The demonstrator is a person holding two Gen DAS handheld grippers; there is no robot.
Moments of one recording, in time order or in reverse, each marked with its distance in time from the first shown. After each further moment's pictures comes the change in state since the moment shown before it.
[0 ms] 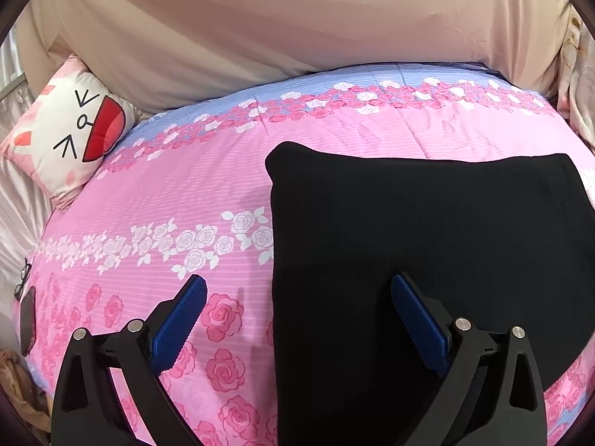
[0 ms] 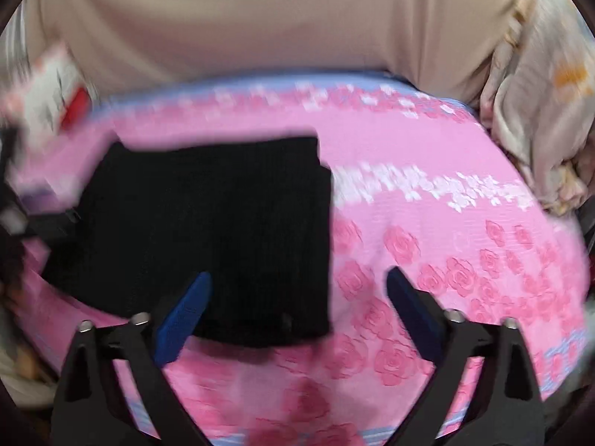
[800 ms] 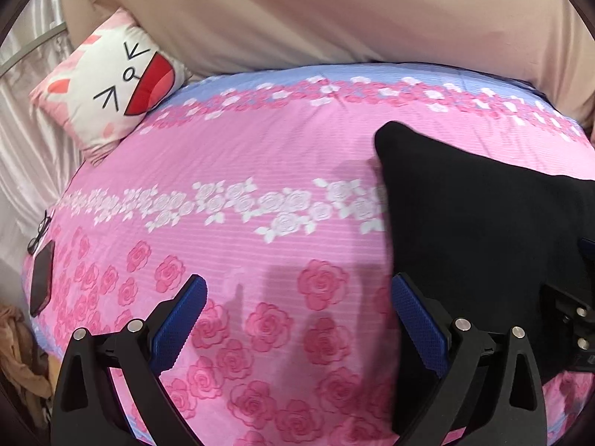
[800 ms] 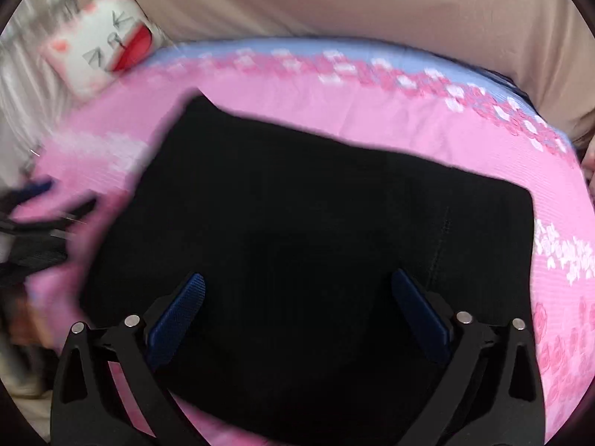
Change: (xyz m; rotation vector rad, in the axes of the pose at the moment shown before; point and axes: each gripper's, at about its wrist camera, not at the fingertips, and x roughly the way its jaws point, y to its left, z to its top) left arm -0.003 0.076 -0.020 -0.151 0.075 0.078; right arm 0.043 0.120 0.064 -0.149 0.094 0.267
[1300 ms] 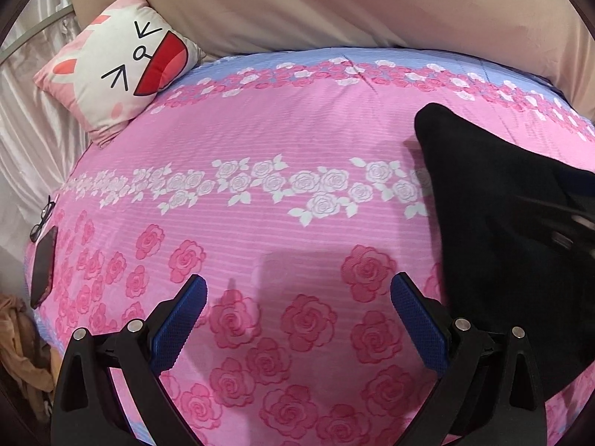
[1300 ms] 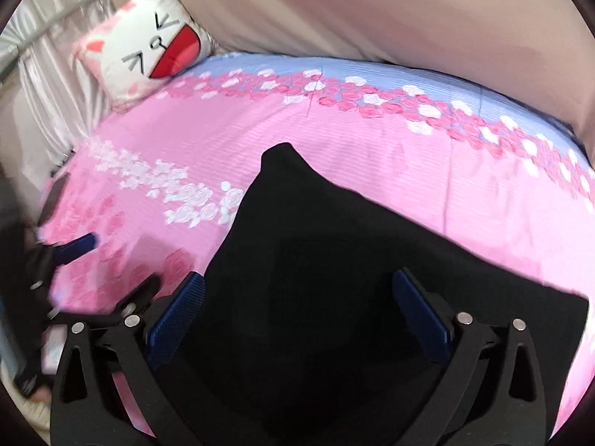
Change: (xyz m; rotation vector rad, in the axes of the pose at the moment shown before) left arm 0.017 0.023 -0.007 -0.017 0.048 0.031; right arm 0.038 0.079 0.076 -0.117 0.024 0.082
